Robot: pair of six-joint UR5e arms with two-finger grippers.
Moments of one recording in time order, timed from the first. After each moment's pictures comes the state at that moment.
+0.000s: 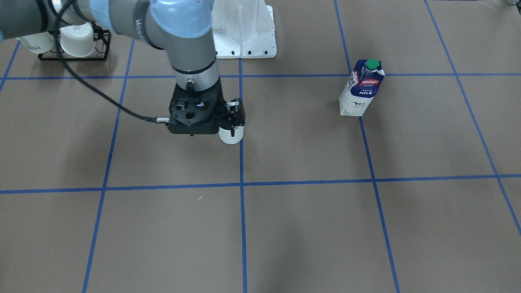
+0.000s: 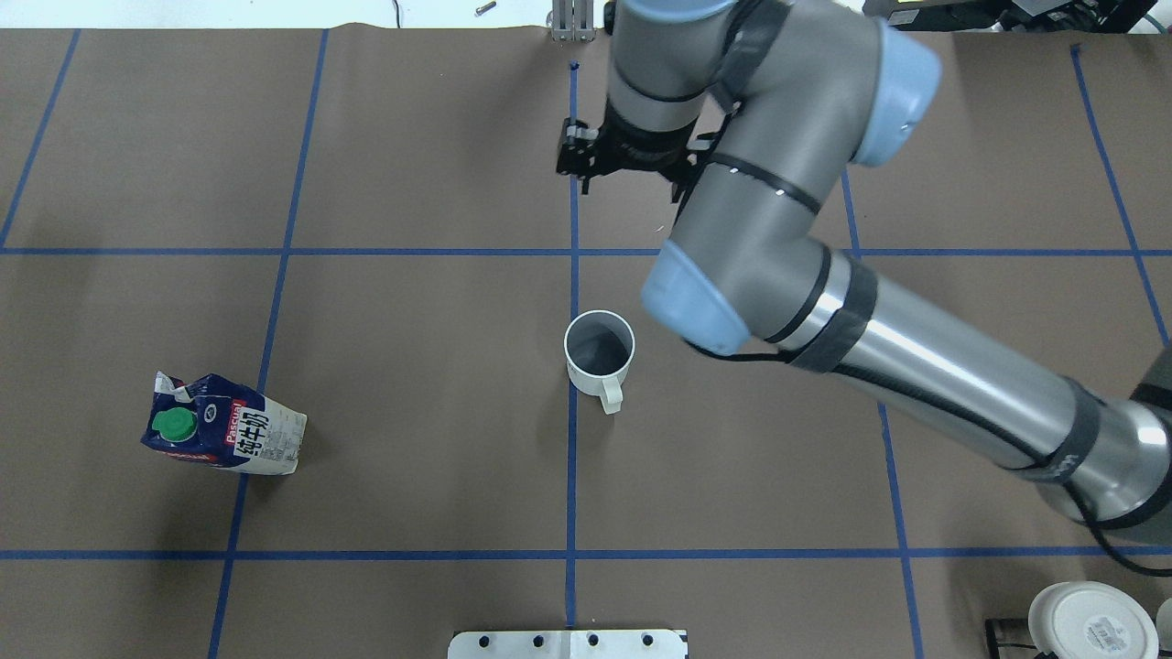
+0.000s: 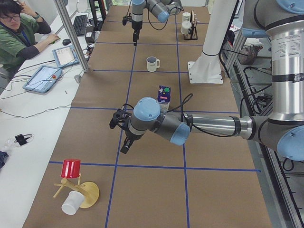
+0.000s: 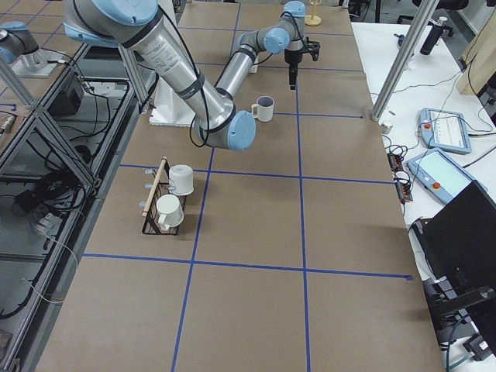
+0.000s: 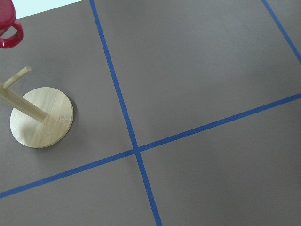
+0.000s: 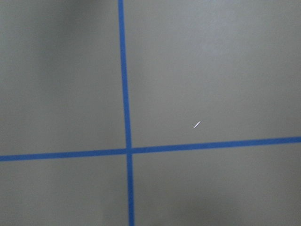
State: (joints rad) left arm -1.60 -1.44 -1.78 -2.00 -2.40 -0.02; right arm 0.81 -0.73 1.67 -1.79 2.00 1.04
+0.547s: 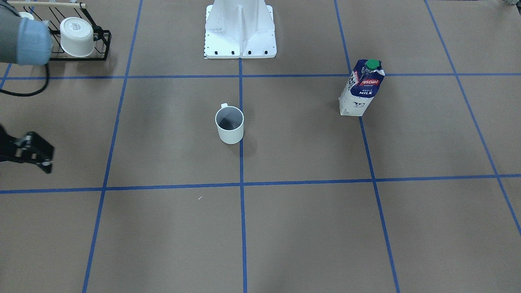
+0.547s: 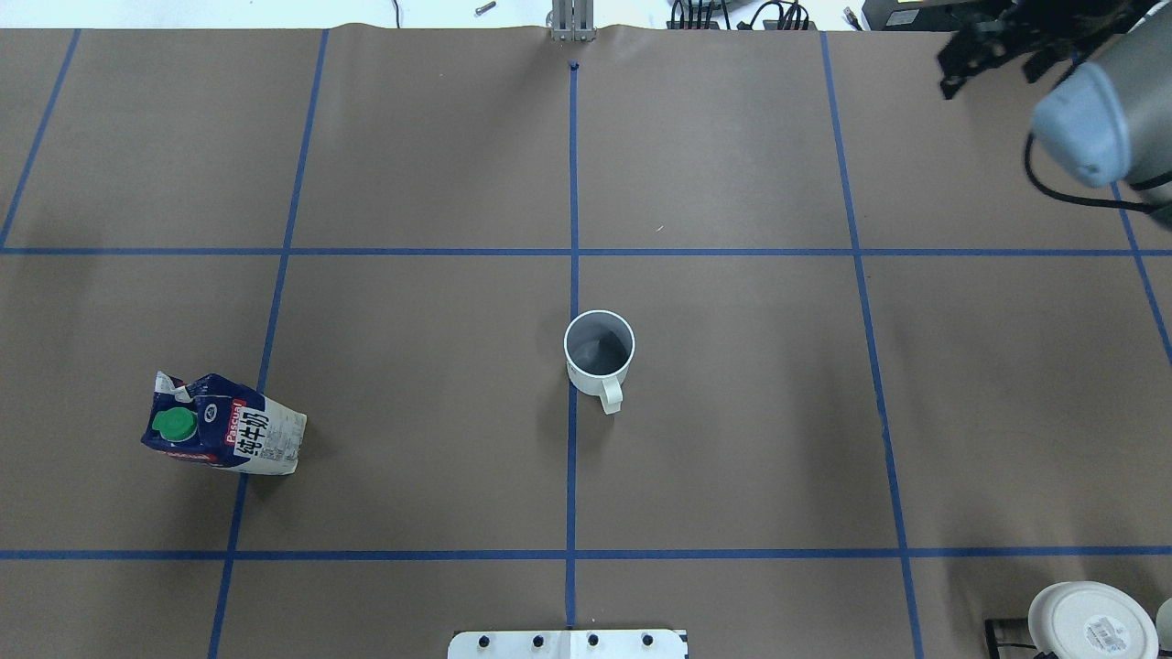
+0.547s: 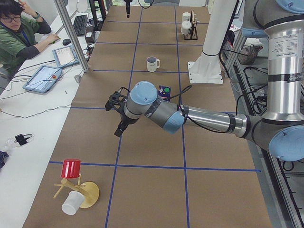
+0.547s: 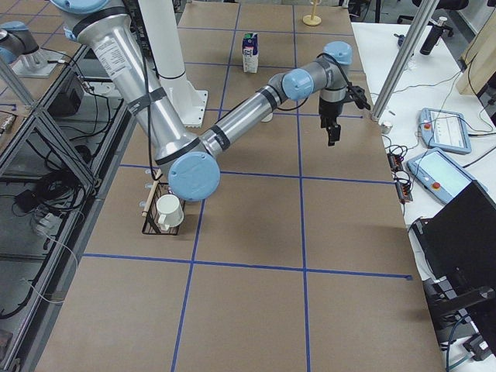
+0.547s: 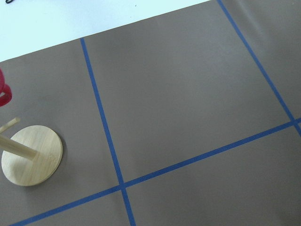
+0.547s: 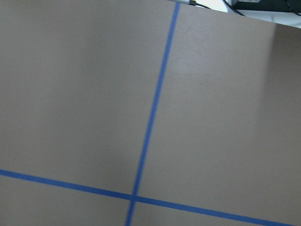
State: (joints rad) left arm -1.56 -1.50 -1.84 -2.03 -2.46 -0.09; right arm 1.26 -1.11 1.71 -1.77 2.21 0.27
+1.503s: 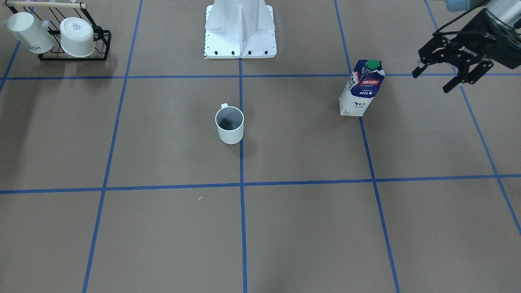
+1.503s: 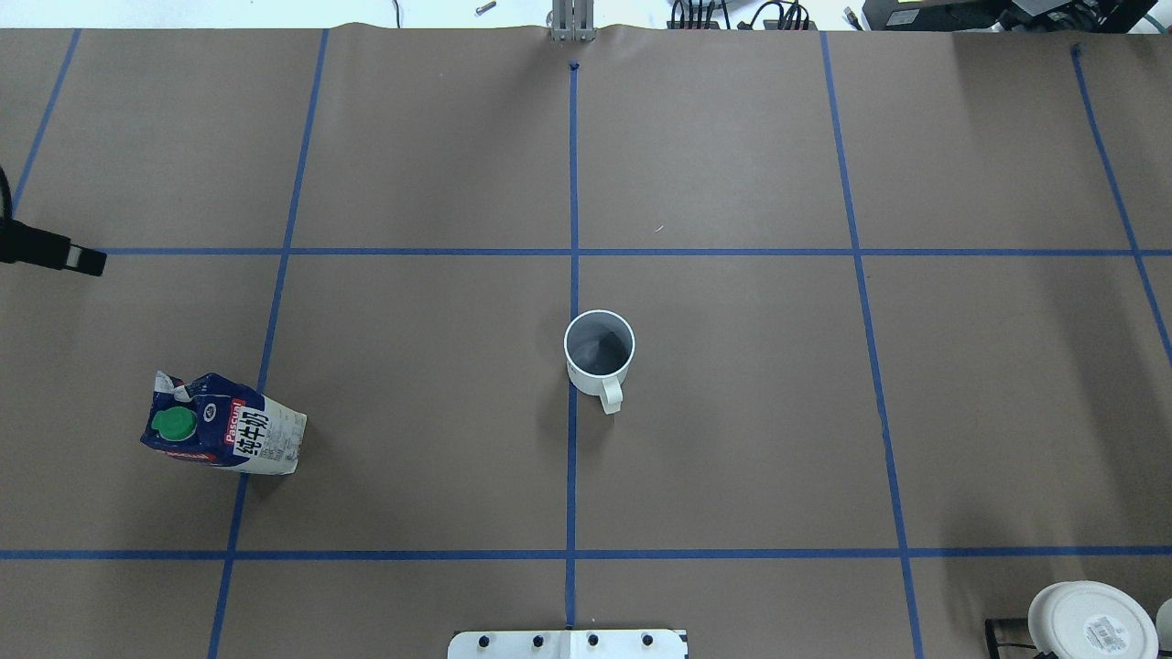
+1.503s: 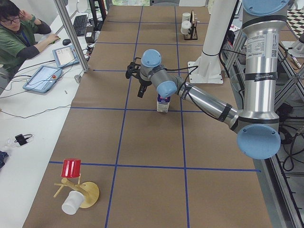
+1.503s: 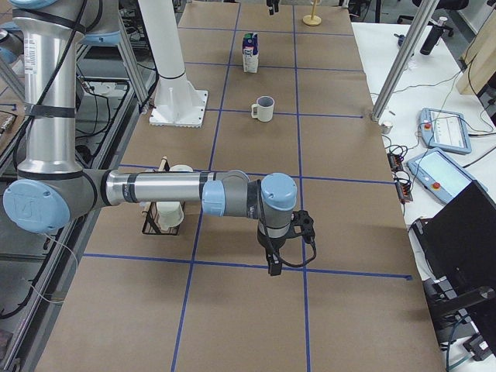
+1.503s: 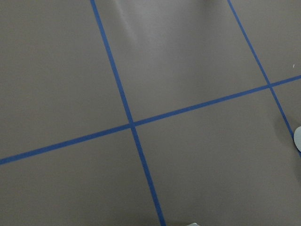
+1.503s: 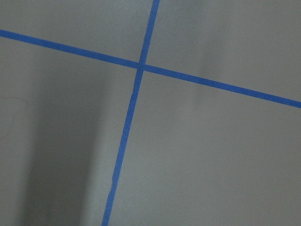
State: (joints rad) left arm -1.08 -1.52 -2.10 -2.02 -2.32 -0.72; right arm 1.58 -1.67 1.71 -1.61 2.25 -0.22
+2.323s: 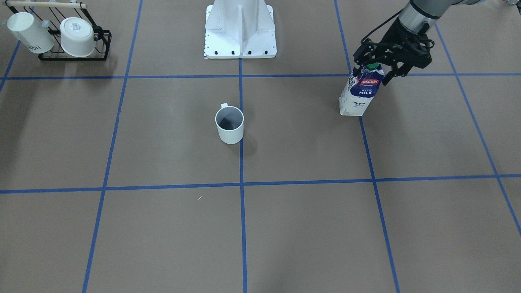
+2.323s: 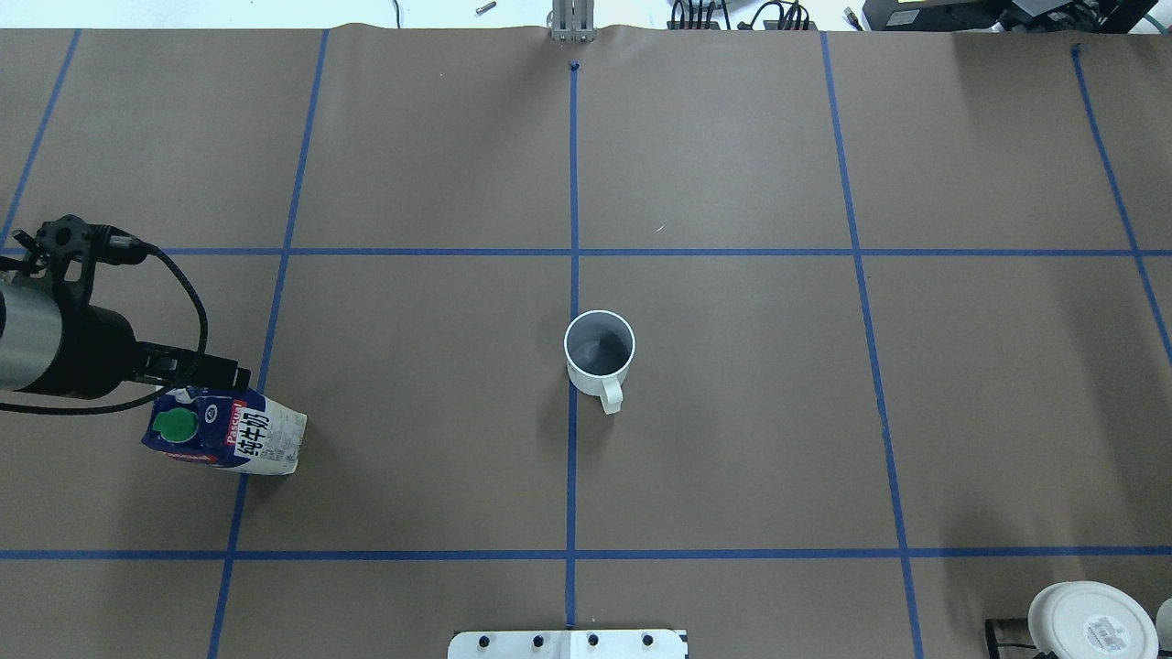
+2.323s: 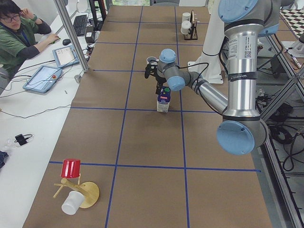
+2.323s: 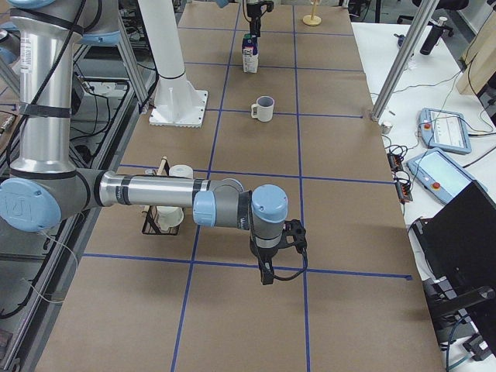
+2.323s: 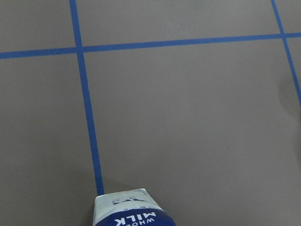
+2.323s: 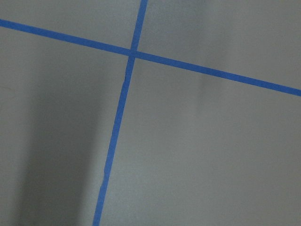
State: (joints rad) left arm -0.71 -1.50 -2.18 -1.99 -2.03 -1.01; right arm 1.59 -1.69 1.69 -1.58 2.25 -0.22
